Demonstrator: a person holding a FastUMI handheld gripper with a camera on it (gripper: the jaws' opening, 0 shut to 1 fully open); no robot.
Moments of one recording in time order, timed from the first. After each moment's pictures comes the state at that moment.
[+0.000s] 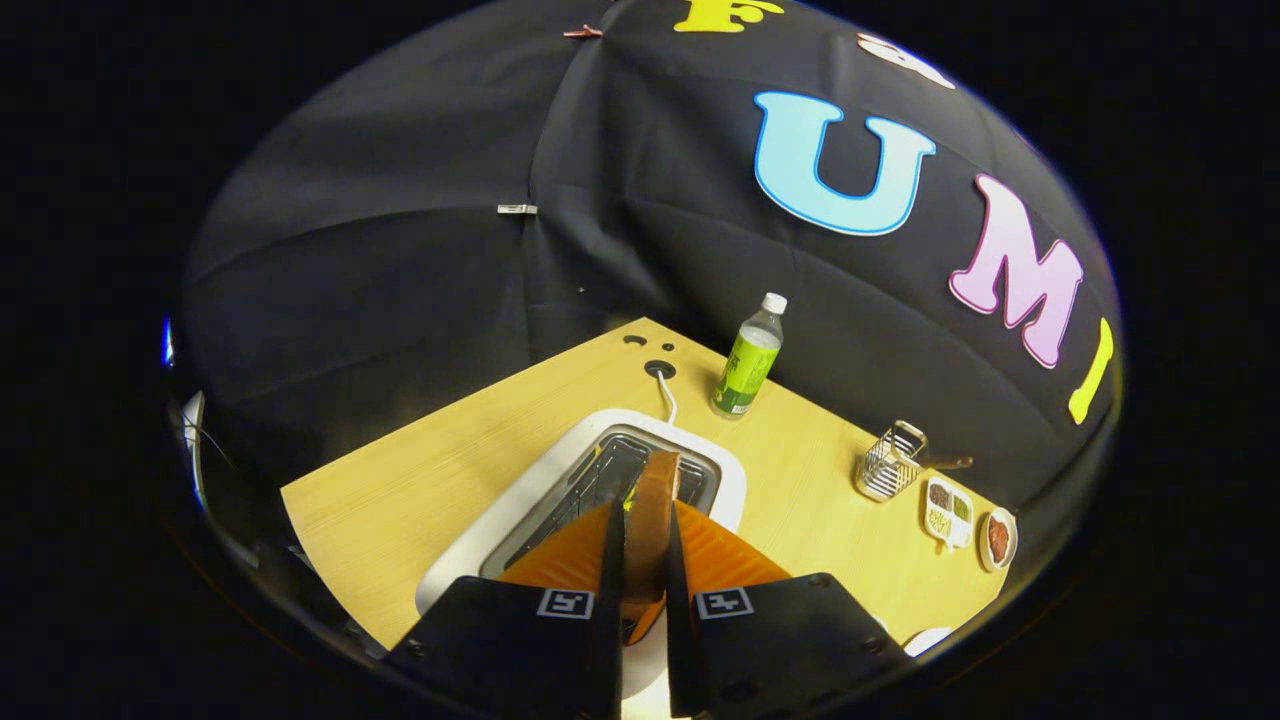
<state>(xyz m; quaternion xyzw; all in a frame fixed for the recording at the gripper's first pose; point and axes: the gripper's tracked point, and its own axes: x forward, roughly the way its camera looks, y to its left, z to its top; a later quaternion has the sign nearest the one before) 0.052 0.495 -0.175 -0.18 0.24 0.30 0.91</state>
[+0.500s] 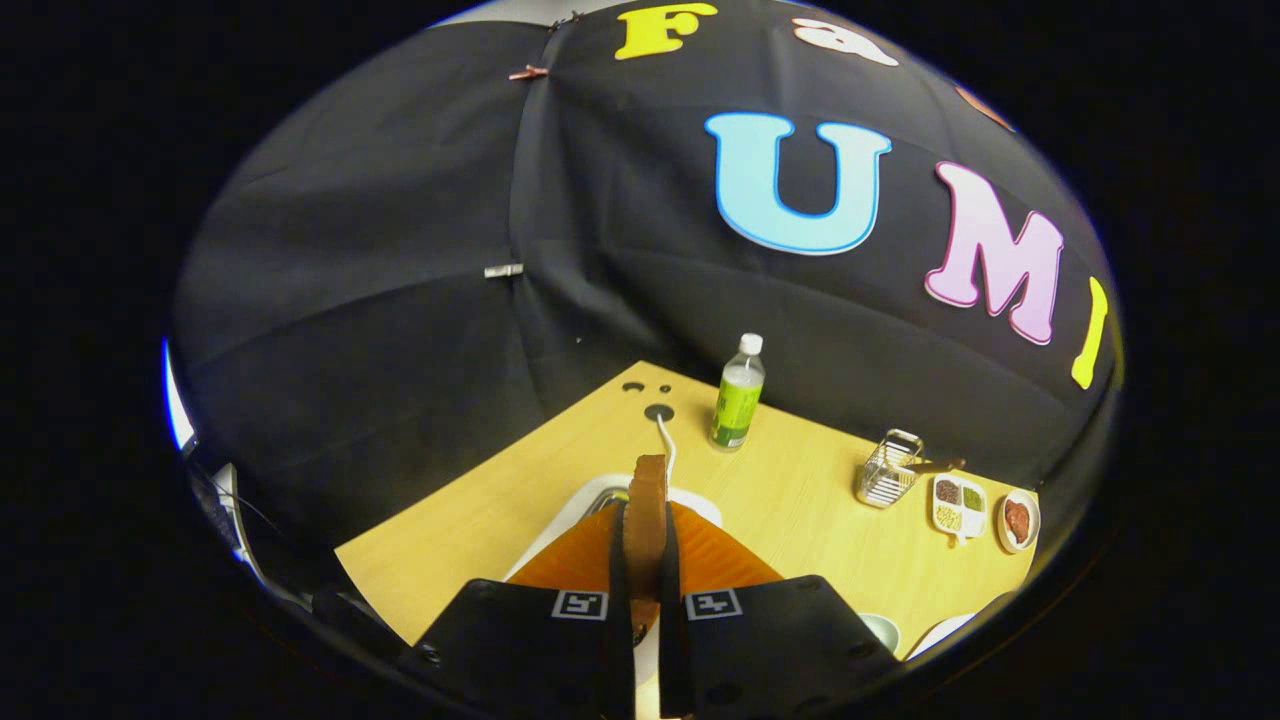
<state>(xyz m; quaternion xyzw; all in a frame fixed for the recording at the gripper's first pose) 0.060 0.488 -0.086 -0.08 0.20 0.31 0.93</state>
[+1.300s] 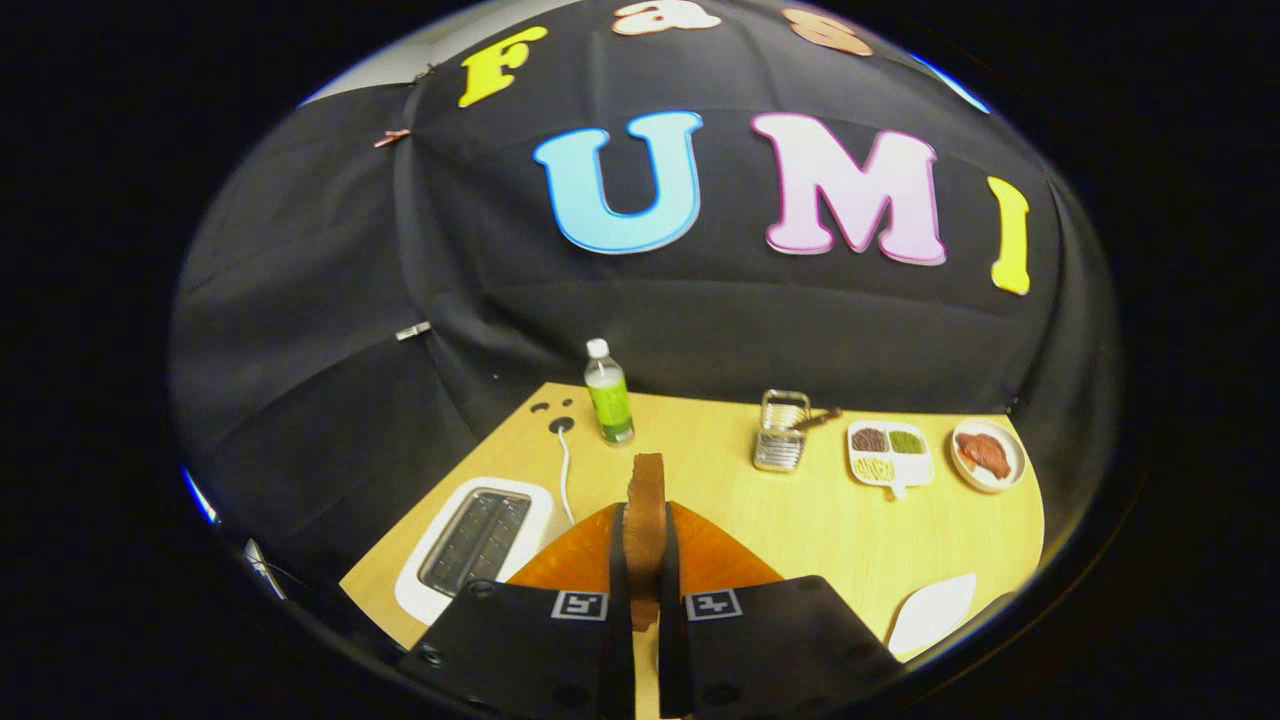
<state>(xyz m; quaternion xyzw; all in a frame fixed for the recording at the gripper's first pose) 0.095 0.319 -0.103 0.02 0.25 0.21 0.95</state>
